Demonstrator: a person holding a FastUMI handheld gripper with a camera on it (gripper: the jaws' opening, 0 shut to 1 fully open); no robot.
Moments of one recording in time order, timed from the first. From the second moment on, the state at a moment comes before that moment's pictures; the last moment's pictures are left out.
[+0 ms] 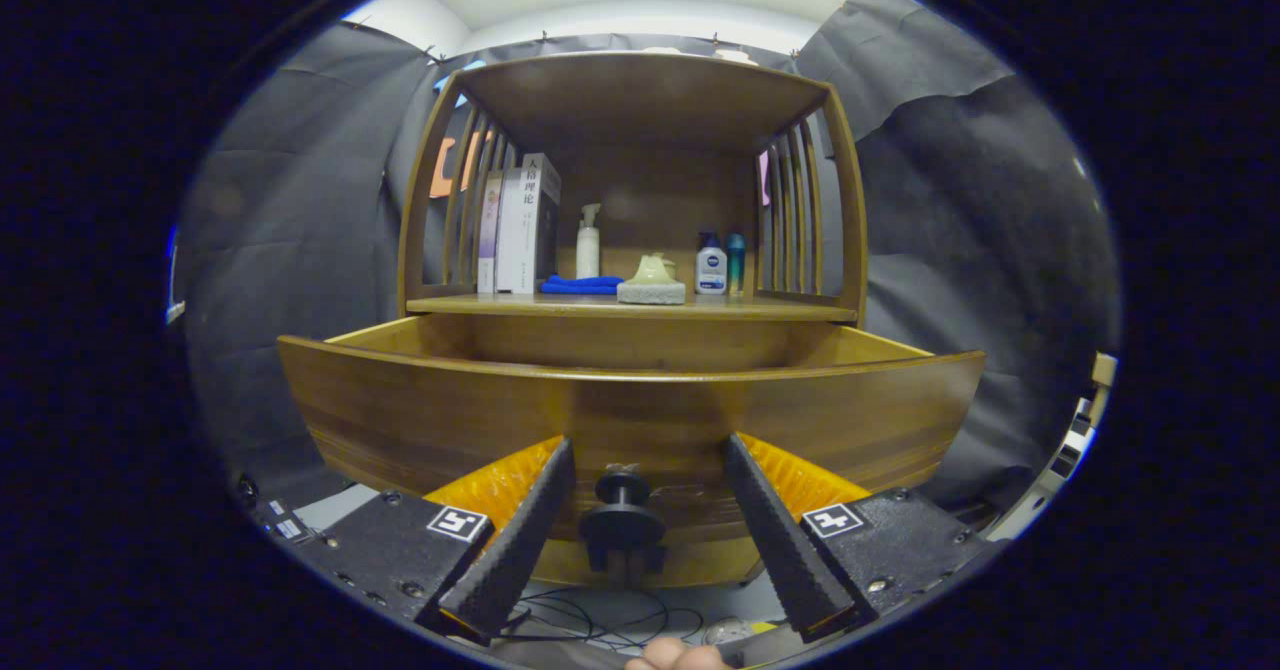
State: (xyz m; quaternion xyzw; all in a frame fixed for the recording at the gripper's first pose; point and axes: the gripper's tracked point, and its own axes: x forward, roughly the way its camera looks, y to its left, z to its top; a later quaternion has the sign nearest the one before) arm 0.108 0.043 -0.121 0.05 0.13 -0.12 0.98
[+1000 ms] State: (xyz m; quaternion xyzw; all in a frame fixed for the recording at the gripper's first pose) arm 0.168 0.033 -0.124 0.06 0.15 -0.12 0.98
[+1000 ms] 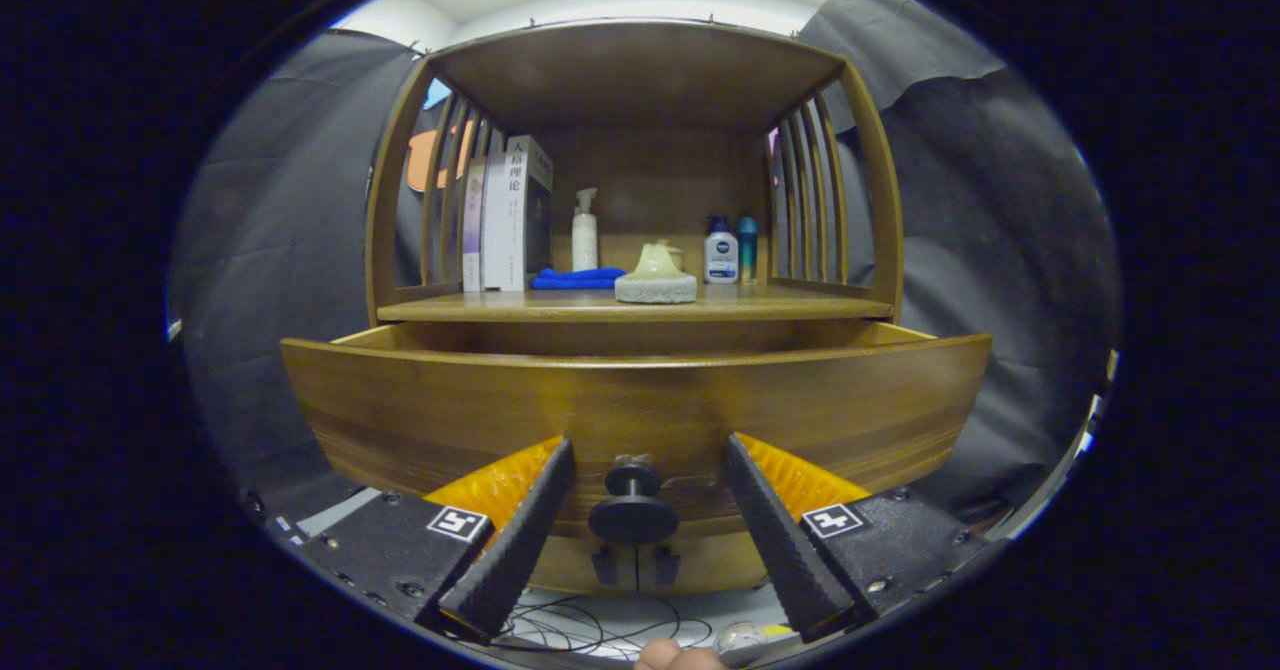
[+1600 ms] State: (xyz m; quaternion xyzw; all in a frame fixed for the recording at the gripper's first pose) arm 0.209 0.020 -0.130 0.06 0.15 -0.11 0.98
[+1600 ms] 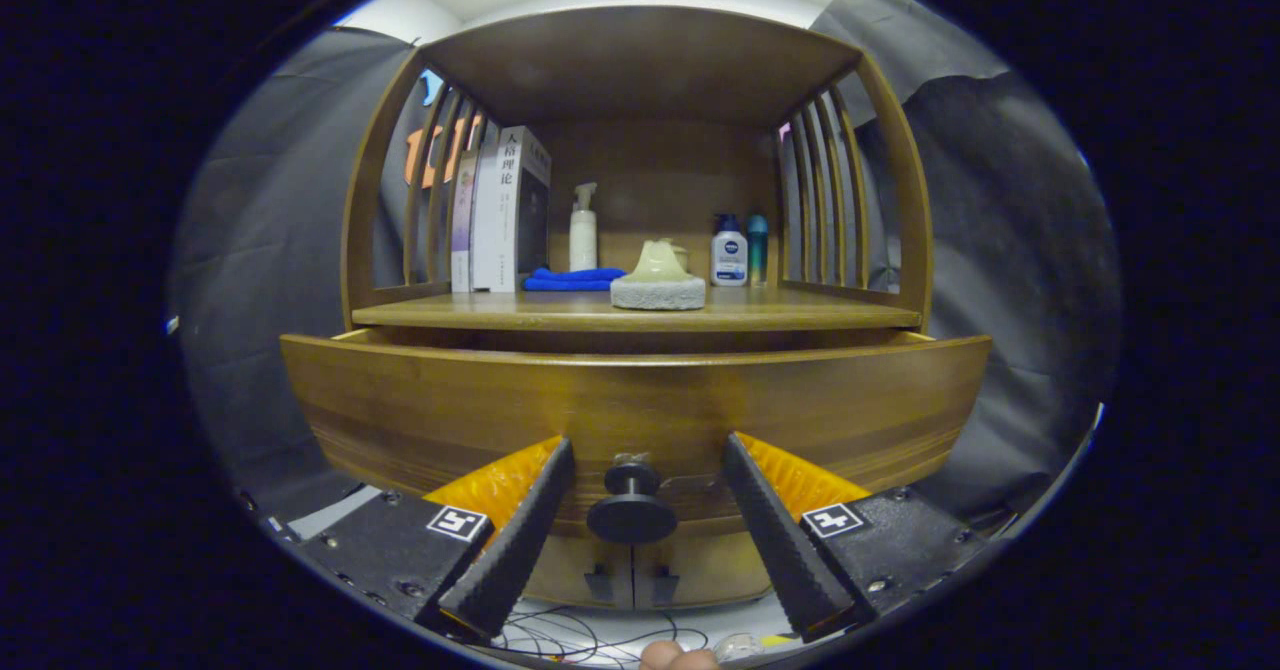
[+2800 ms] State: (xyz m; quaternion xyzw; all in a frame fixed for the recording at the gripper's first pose) arm 0.275 0.002 -0.139 0.05 0.14 -0.12 0.98
